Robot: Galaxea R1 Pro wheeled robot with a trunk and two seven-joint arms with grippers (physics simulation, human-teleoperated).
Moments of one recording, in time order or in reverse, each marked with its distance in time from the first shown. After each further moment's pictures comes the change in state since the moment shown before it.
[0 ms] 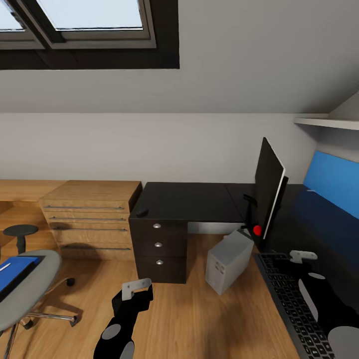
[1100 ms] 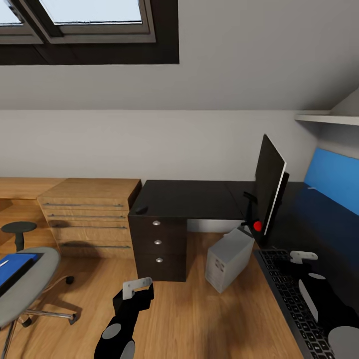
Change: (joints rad) left arm 0.000 -0.006 -0.002 -0.009 0.004 -0.002 0.000; right arm 0.000 -0.001 0.001 0.005 0.003 0.000 -0.005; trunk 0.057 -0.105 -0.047
